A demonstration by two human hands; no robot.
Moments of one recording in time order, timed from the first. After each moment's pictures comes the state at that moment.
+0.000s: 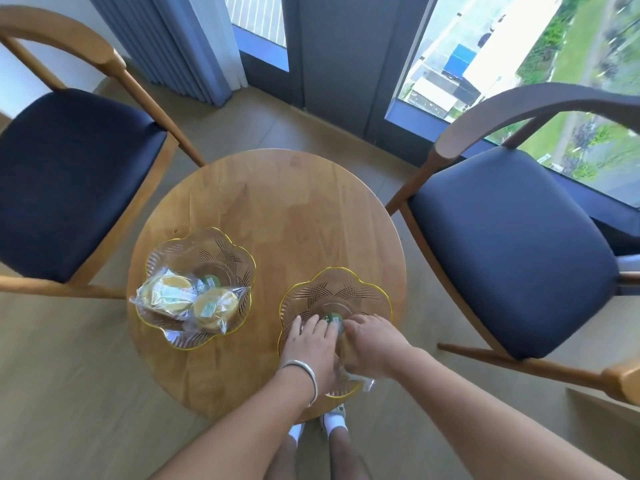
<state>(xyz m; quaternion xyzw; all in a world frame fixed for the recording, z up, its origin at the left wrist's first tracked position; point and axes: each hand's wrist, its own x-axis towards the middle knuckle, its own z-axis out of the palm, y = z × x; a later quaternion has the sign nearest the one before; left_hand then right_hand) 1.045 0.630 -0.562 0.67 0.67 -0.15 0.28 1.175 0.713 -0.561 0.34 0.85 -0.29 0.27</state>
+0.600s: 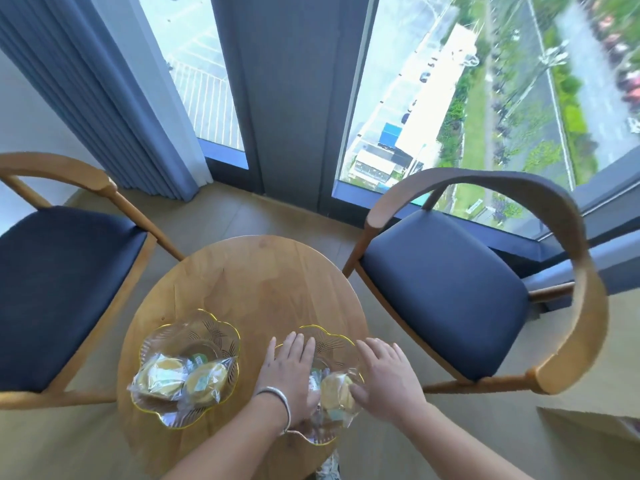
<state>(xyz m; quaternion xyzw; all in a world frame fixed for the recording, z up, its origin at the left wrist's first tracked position) 1.016 0.659 -0.460 0.73 0.64 -0.15 0.20 1.218 0.698 -0.457 0.55 0.80 -0.21 0.12</state>
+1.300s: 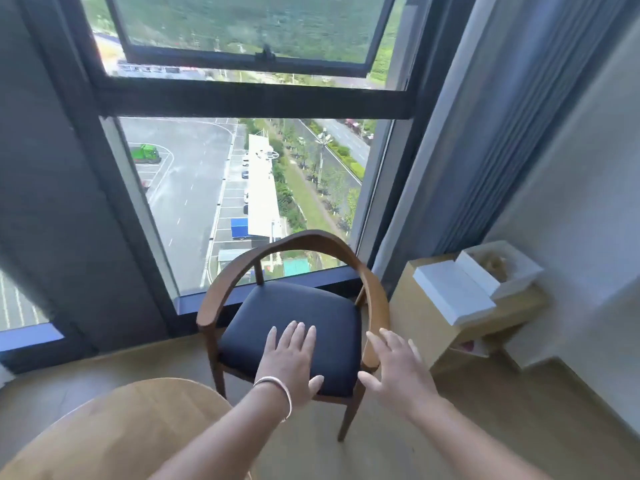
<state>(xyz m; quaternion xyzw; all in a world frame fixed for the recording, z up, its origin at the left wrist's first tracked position) 1.248 0.732 -0.301 0.91 0.41 -0.02 0.03 1.442 0.627 -0.272 0.81 0.58 -0.09 -0.04</state>
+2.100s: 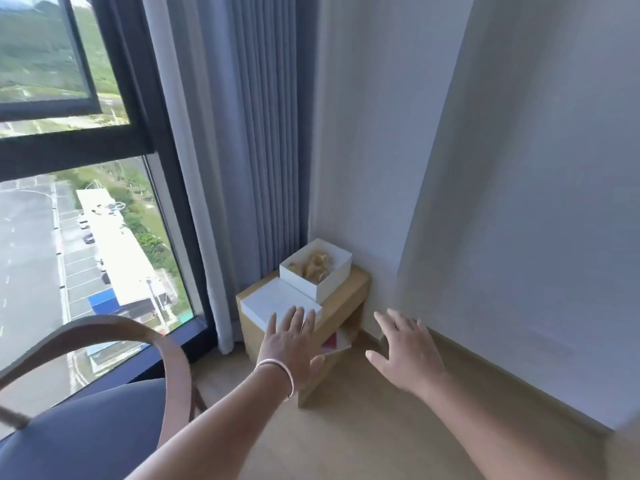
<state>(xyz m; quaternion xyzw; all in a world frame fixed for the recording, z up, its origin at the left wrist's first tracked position) 1.735 0.610 -0.238 0.99 0.16 0.02 -0.03 1.857 0.411 -0.225 0.93 0.36 0.01 -0.08</state>
